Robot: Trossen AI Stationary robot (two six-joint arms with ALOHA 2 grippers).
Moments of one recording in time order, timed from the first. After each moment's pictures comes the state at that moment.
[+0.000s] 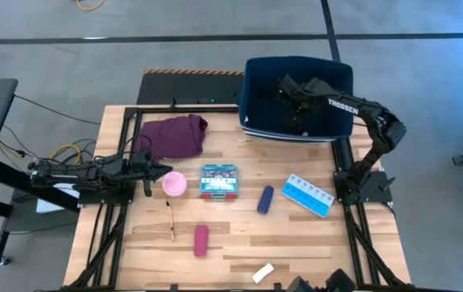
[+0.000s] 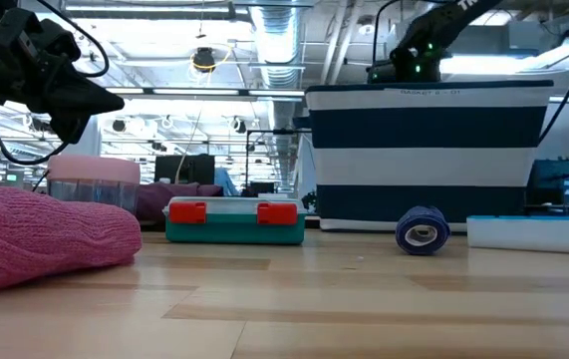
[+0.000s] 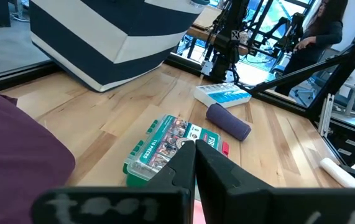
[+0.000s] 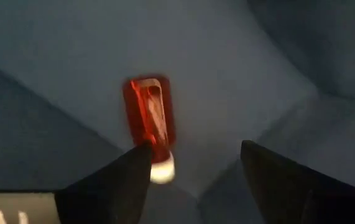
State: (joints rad) left arm -0.06 0.01 0.09 -0.22 -0.23 -0.35; right arm -0.73 1.66 1.36 -1.15 0.34 0.13
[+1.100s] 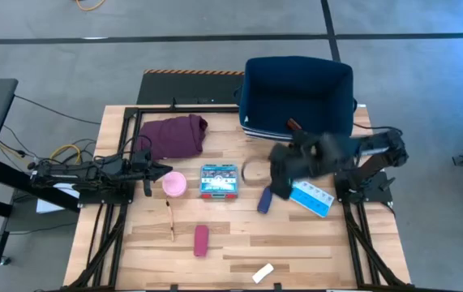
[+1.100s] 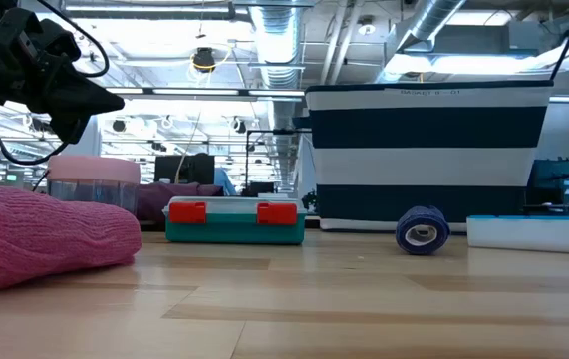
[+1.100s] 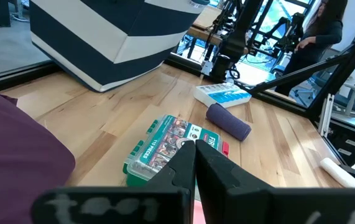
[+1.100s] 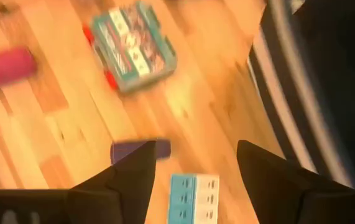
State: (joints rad) left arm -0.06 0.01 0.09 -0.22 -0.23 -0.35; right arm 0.30 1.64 1.91 -1.57 0.43 0.65
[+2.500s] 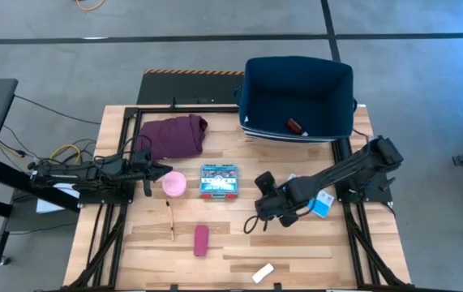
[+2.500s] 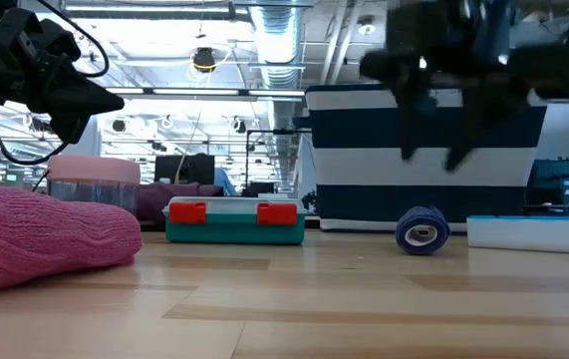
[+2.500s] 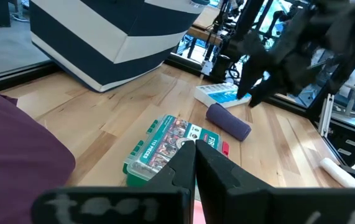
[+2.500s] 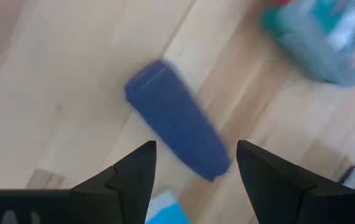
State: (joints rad) left arm -0.06 0.01 0.09 -0.22 -0.23 -0.35; right arm 0.37 1.73 1.21 -0.89 0.27 -0.30
